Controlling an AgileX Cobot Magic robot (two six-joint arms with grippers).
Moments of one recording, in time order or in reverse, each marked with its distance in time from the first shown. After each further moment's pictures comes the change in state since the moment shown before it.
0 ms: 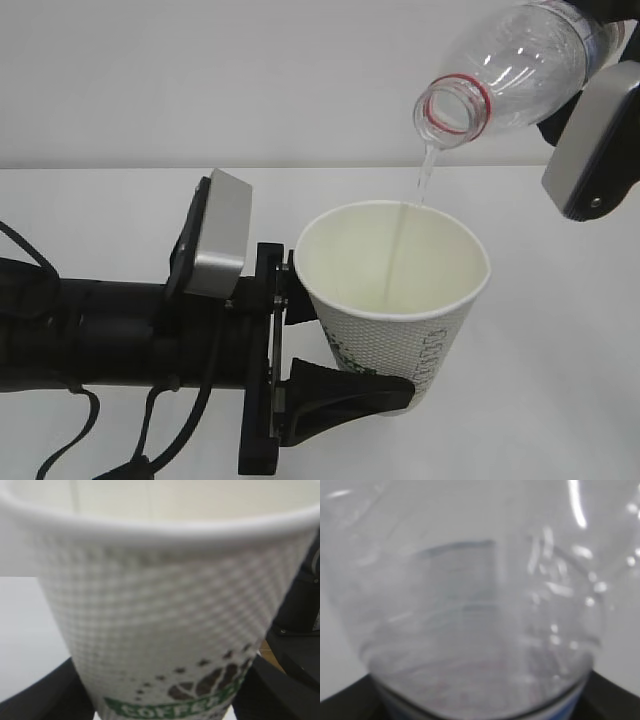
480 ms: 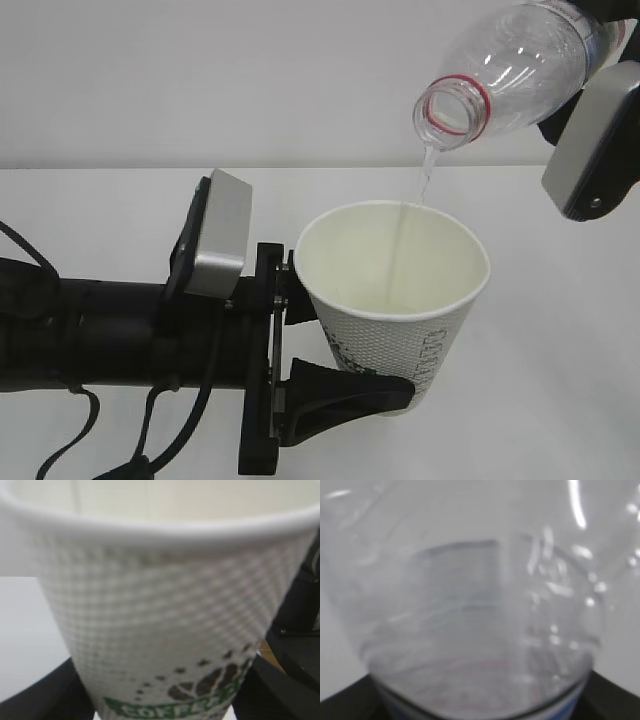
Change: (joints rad) left arm 0.000 0.000 0.000 0.000 0.000 0.000; right arm 0.000 0.000 0.000 0.000 -0.005 -0.006
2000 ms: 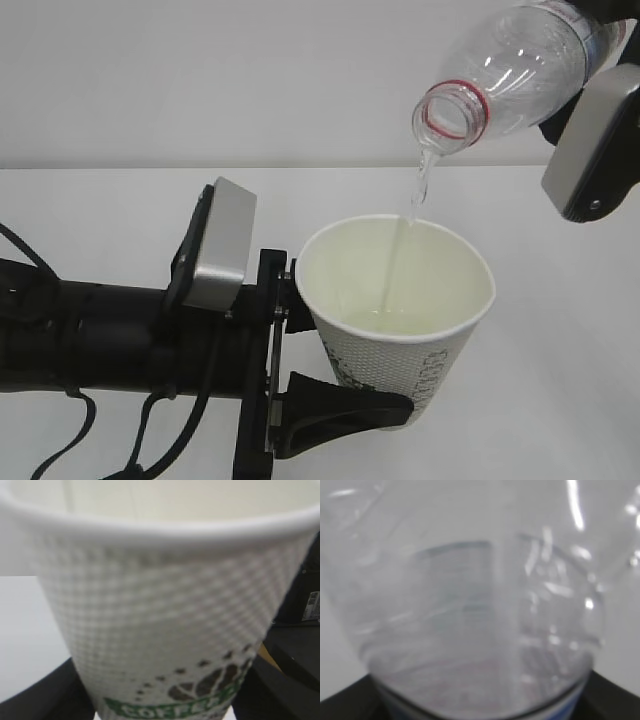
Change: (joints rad) left arm 0.000 0.000 0.000 0.041 0.002 0.000; right arm 0.000 0.000 0.000 0.000 0.000 -0.020
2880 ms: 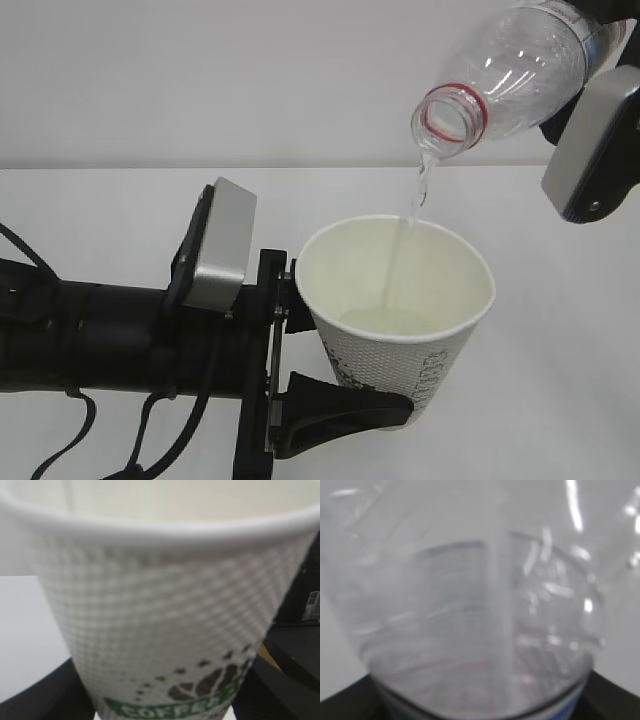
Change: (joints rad) left arm 0.000 0.000 0.000 0.000 0.001 0.000; right arm 0.000 0.000 0.000 0.002 -0.001 -0.014
